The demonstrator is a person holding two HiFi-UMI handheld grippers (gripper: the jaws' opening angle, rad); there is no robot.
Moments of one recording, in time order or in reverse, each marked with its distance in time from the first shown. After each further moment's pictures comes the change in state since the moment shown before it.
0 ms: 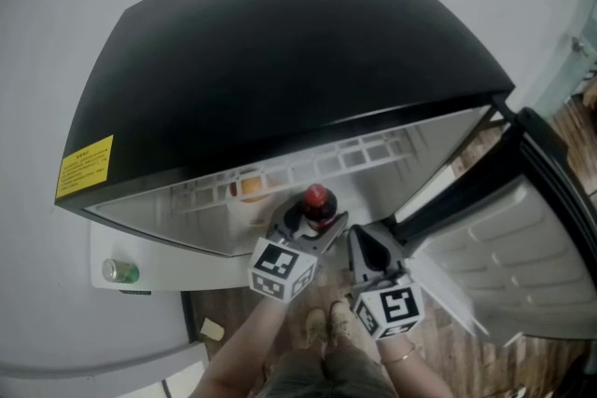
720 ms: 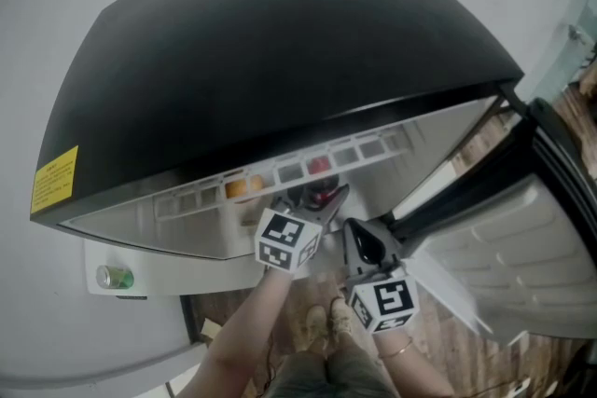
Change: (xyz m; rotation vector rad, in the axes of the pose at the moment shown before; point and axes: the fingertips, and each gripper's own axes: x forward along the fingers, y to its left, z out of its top) left arm 0.057 0.027 -0.009 0.046 0.021 -0.006; right arm 0.016 -0.013 -0.020 0.003 0.028 -0.028
